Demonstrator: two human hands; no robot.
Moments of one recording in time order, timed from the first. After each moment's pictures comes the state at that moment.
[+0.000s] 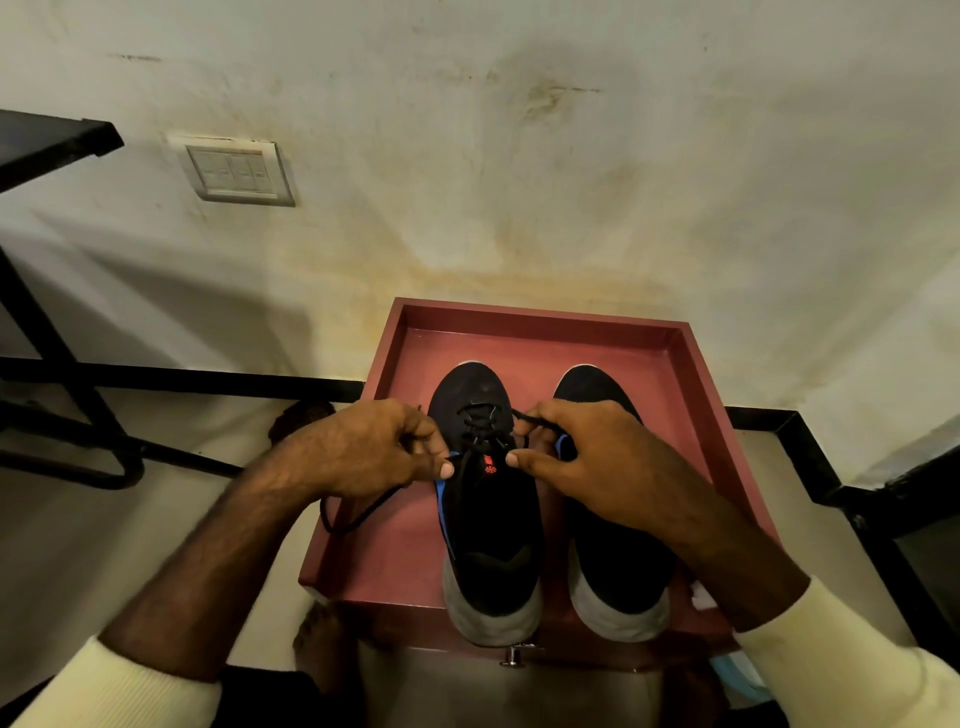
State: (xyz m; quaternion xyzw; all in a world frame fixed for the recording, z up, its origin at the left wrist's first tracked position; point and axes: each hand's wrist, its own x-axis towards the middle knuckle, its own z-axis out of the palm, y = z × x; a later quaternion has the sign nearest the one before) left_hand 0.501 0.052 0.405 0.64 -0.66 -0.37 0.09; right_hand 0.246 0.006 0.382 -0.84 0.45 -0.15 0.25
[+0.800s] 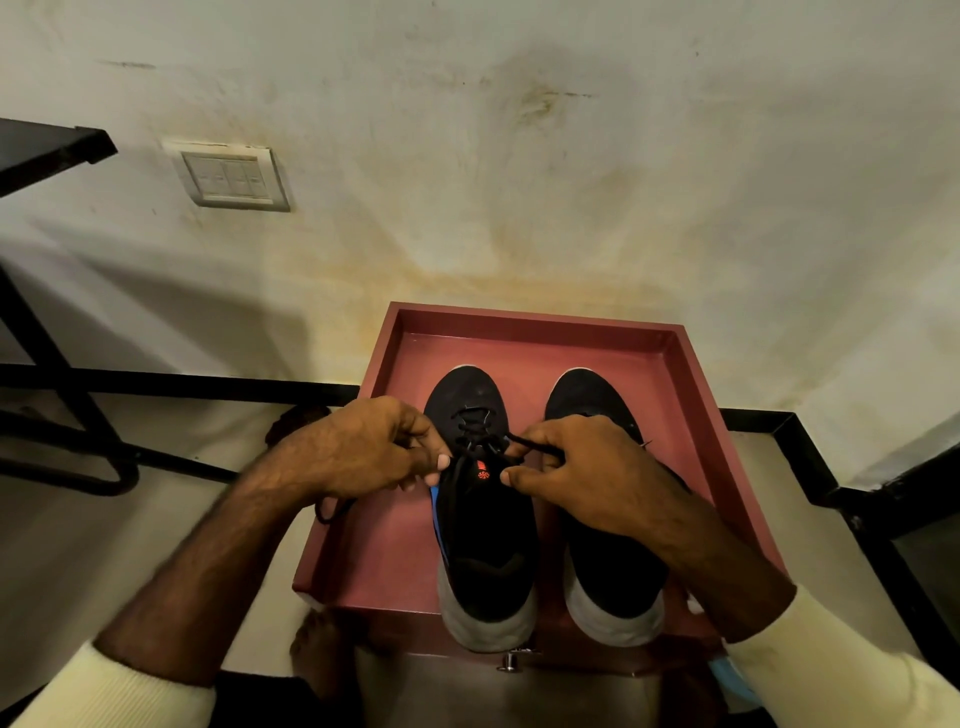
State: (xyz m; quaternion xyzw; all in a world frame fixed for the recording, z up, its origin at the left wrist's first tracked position) left_hand 0.498 0.047 0.403 0.63 -0.64 -0.42 0.14; right_hand 0.251 0.008 0.377 -0.81 0.49 -0.11 0.29
